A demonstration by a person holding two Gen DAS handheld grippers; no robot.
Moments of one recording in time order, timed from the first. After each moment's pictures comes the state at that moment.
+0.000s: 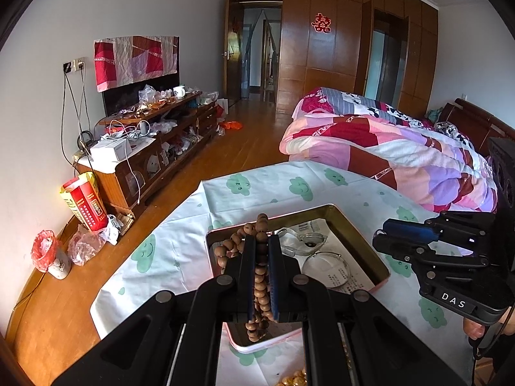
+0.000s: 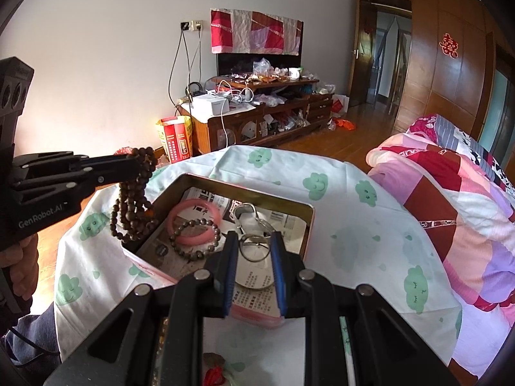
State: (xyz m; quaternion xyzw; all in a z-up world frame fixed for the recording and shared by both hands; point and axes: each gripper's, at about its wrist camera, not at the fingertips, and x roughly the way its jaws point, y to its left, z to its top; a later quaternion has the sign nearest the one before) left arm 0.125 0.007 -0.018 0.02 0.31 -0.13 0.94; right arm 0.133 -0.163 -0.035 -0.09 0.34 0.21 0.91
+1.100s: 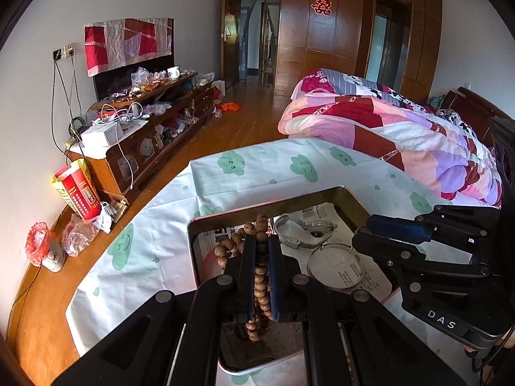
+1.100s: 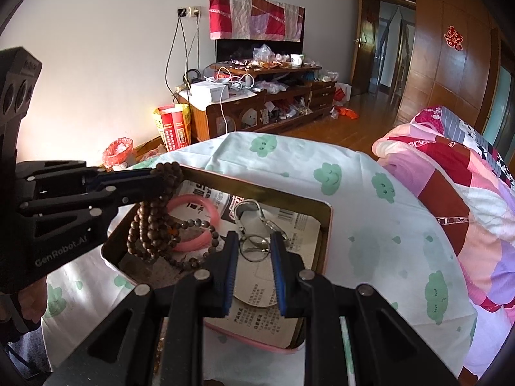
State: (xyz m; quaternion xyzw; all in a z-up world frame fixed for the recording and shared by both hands) left arm 0.155 -0.007 -0.051 0.02 0.35 -0.14 0.92; right arm 0.162 -0.145 -0.060 -0.09 0.36 0.21 0.90
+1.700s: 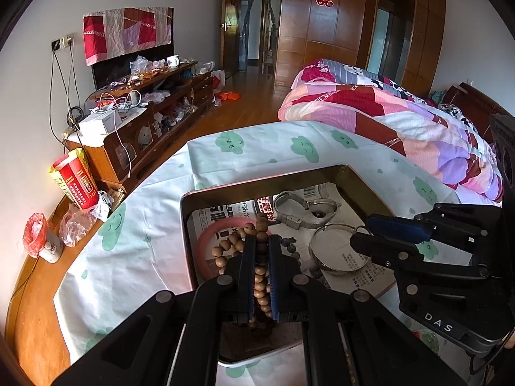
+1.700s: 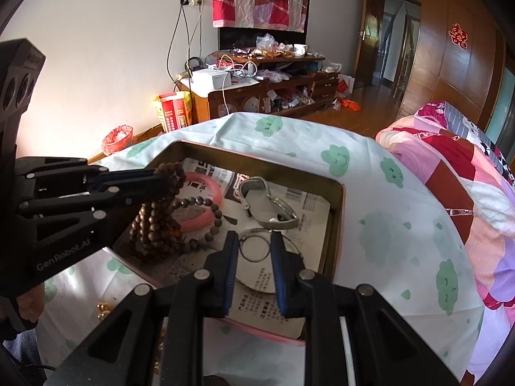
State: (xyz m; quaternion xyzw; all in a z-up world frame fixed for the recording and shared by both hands) left arm 0.152 -0.008 -0.070 0.02 0.37 -0.14 0.92; right arm 0.159 -0.139 -0.080 -0.10 0.38 0.21 0.89
